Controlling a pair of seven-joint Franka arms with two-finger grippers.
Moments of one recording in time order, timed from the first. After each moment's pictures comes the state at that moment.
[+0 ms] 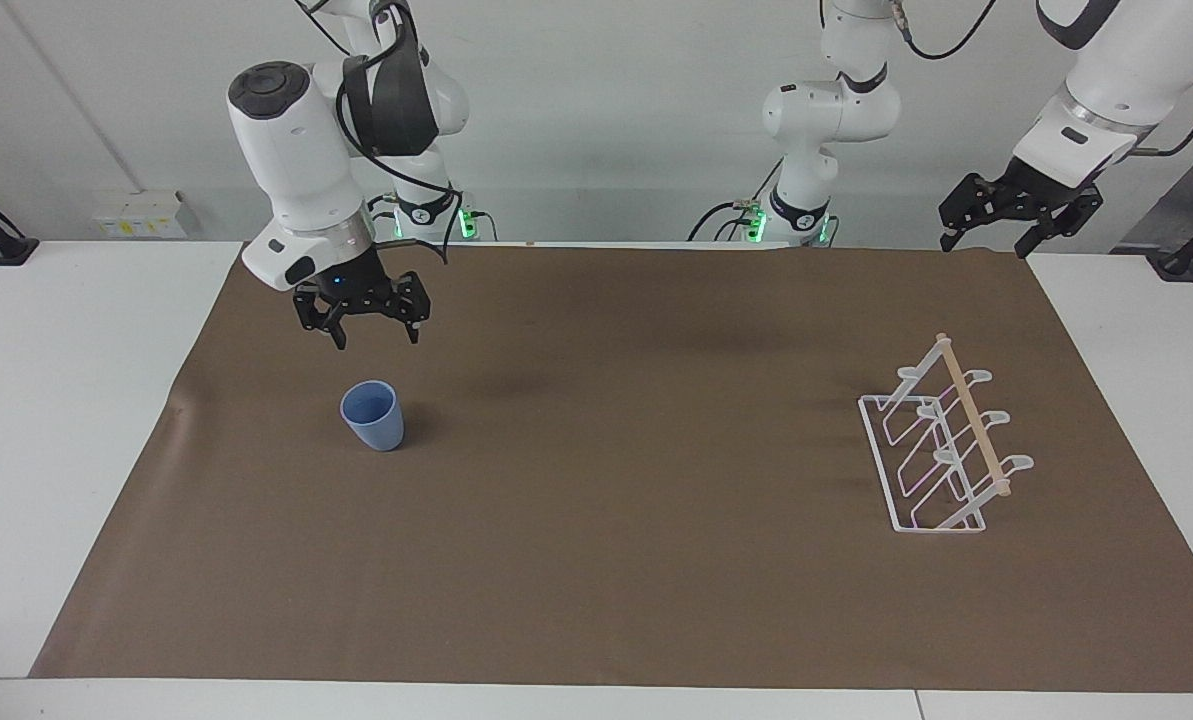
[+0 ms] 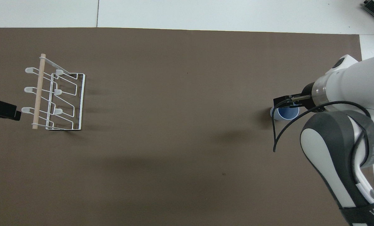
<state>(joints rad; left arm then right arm) -0.05 -0.05 0.03 -1.56 -0.02 1.44 0.09 -0.09 0.00 0.21 -1.91 0.01 1.99 0.04</state>
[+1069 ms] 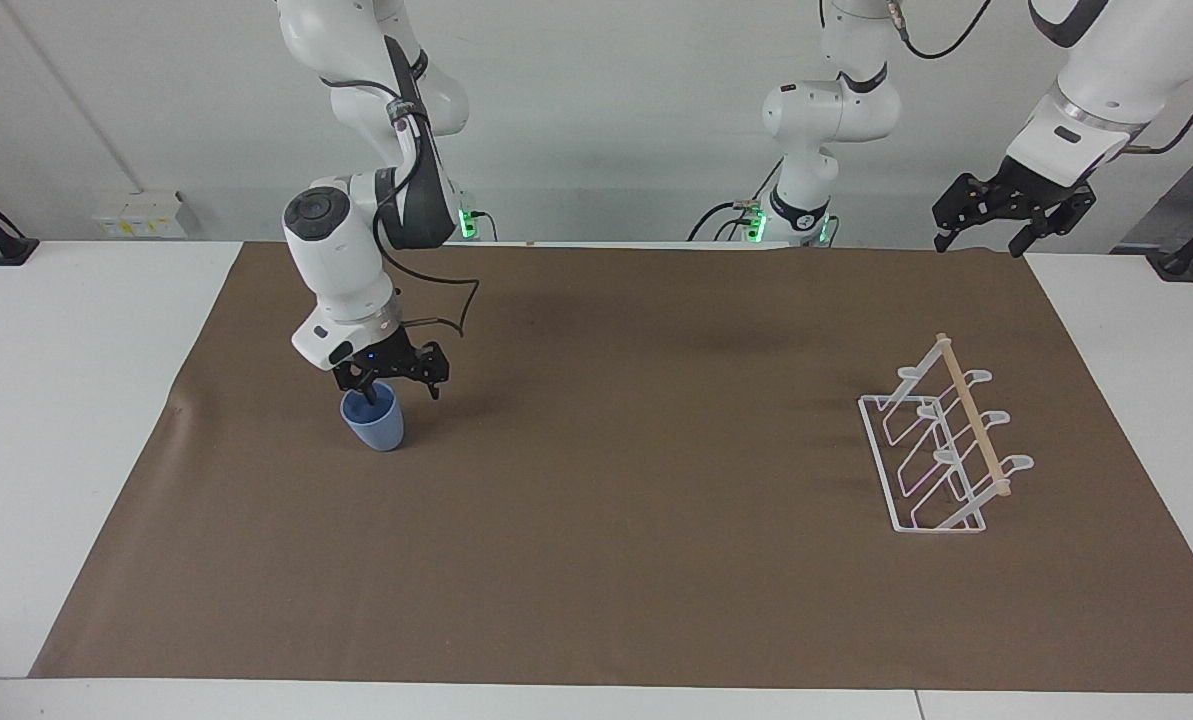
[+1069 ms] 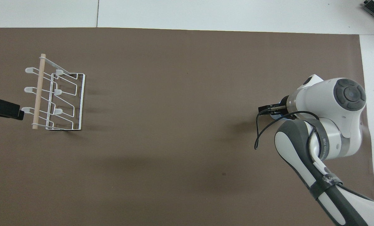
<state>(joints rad) -0.06 -0.06 0.02 -1.56 -0.03 1.44 0.08 -0.09 0.11 0.21 -2.10 0.01 2.28 0.04</state>
